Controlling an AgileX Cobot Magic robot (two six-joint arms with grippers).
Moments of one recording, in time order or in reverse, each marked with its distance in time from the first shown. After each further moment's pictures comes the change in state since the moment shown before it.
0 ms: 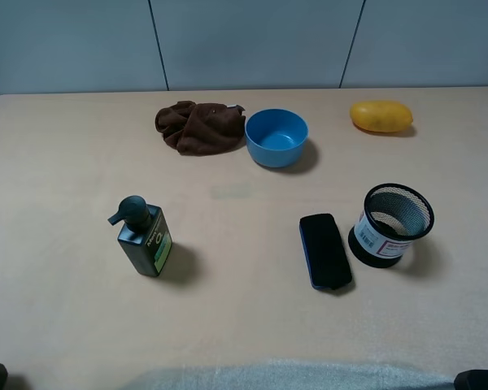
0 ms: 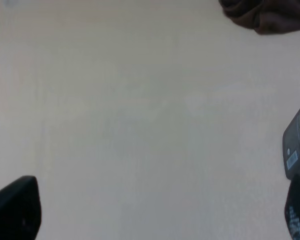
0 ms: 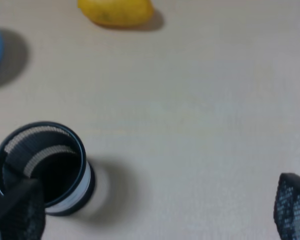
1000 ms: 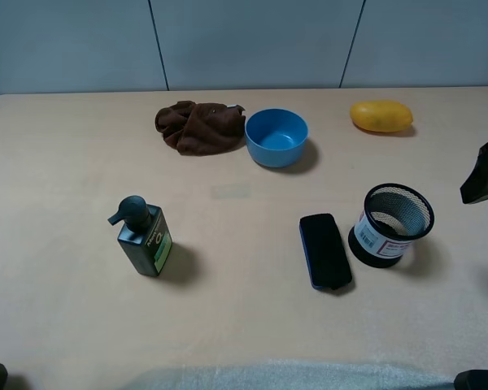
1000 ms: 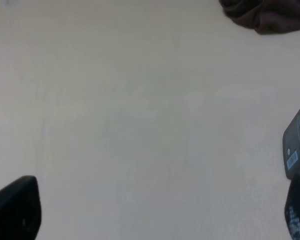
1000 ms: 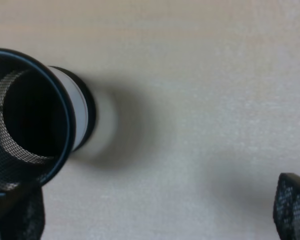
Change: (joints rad) left arm 0.000 0.000 0.000 0.000 0.000 0.000; right arm 0.000 0.569 -0.003 0.059 -0.107 -0.021
